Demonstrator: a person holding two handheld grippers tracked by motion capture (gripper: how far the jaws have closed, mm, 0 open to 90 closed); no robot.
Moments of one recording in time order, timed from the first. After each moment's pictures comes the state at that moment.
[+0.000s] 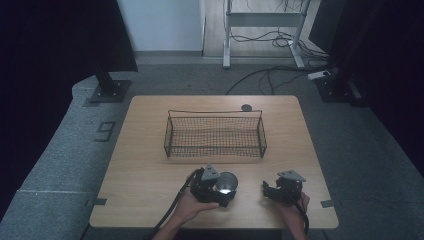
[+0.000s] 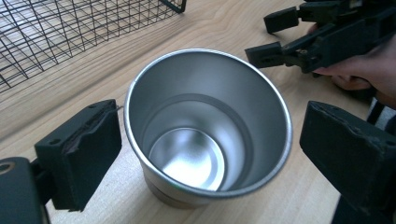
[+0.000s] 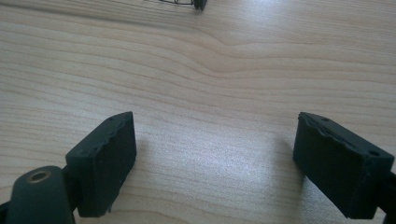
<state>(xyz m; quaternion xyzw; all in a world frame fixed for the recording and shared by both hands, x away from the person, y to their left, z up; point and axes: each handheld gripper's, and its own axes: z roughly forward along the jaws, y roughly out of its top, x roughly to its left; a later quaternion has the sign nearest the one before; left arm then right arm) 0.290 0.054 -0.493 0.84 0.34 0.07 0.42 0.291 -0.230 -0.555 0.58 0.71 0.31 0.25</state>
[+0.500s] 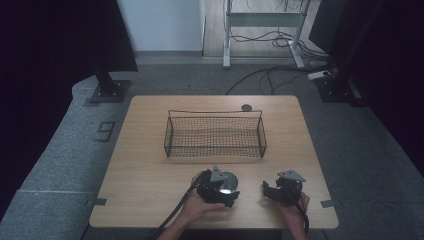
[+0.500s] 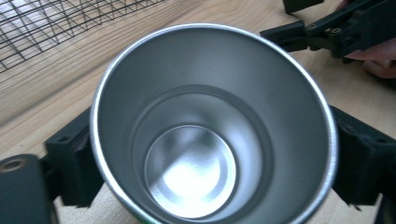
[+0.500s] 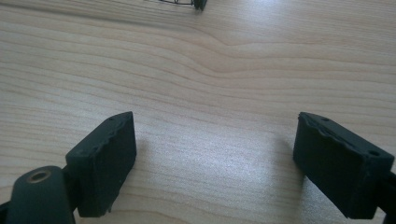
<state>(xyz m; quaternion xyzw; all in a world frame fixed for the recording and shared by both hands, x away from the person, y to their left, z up) 0.293 0.038 -0.512 0.85 0.34 0.09 0.40 0.291 -0.230 -0.555 0.58 0.71 0.31 0.25</state>
